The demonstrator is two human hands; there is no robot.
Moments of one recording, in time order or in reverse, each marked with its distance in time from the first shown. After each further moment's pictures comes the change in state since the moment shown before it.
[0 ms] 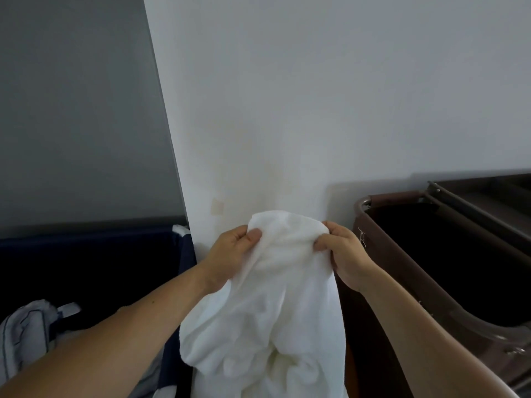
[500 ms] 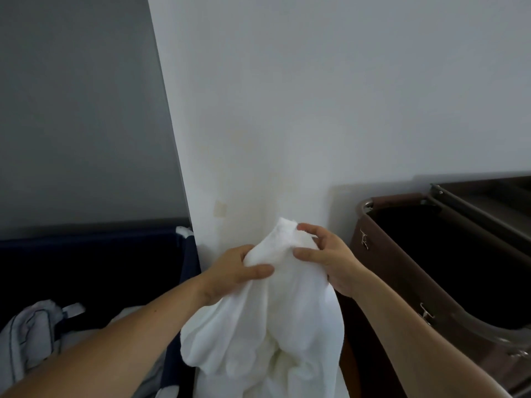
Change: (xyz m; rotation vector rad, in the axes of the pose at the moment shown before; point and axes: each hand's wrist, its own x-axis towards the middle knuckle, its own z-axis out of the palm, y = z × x) left_hand -0.017 -0.008 -0.006 0.154 -0.205 -0.117; right_hand -0.005 0.007 0.013 0.124 -0.123 0.072
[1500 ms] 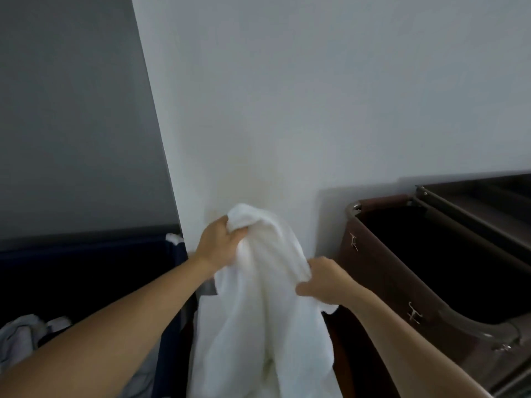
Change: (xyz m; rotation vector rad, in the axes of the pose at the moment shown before) left_hand 0.040 0.023 -0.014 0.322 0.524 0.149; right_hand -0.006 0.013 -0.017 -1.234 0.020 0.110
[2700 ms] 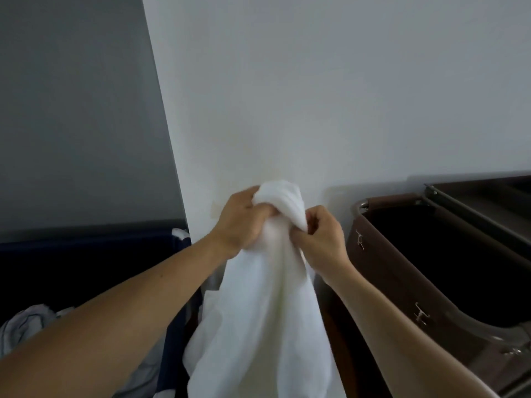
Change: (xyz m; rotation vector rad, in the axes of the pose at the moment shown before) left_hand -0.021 0.076 -0.012 -0.290 -0.067 0.221; right_hand -0.007 -0.065 -0.022 0.666 0.579 -0.139
